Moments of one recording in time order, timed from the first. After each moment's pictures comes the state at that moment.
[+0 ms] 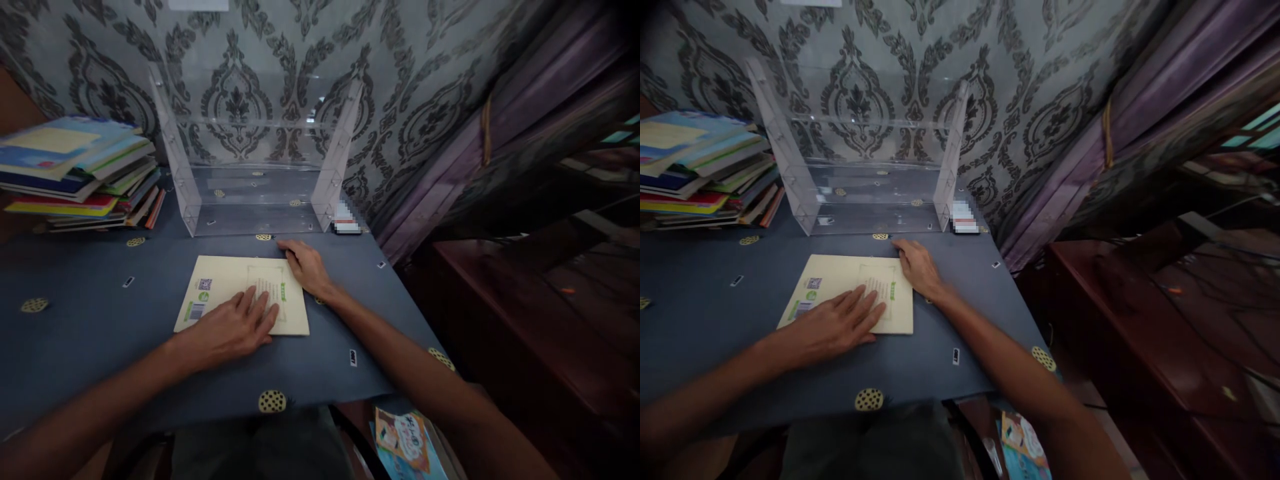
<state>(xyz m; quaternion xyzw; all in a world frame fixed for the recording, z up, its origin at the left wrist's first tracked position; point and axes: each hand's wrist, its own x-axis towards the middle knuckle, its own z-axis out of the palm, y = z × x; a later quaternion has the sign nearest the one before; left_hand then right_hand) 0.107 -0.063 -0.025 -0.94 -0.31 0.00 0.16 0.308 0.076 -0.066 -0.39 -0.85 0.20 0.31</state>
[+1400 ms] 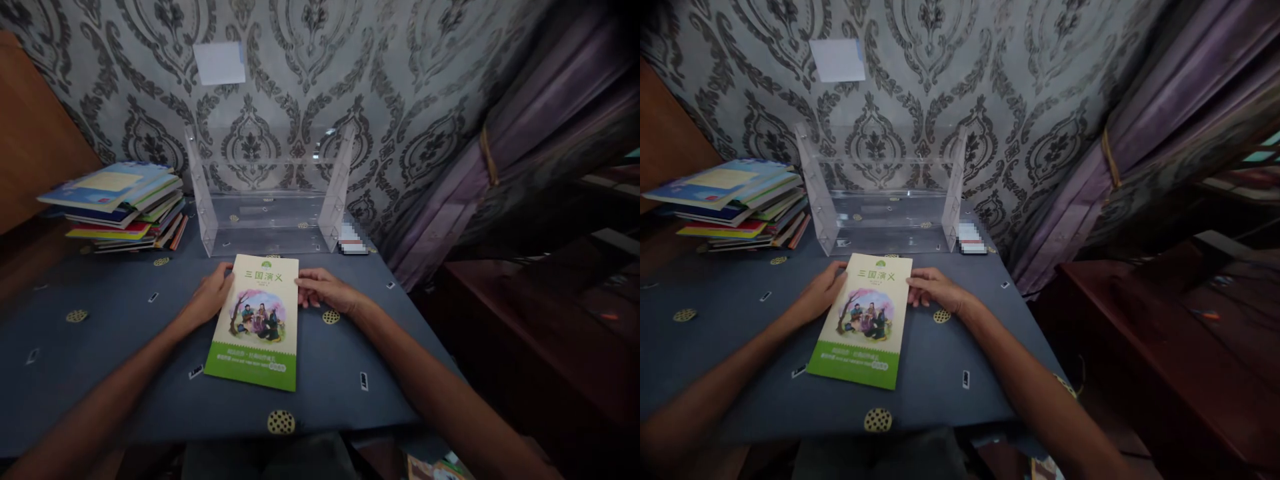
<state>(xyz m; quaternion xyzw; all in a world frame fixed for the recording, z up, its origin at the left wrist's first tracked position) 0.059 -0.008 -0.016 -0.59 -0.68 -0.33 -0.30 0.328 0.075 -0.036 -0.33 -0.57 0.72 0.20</state>
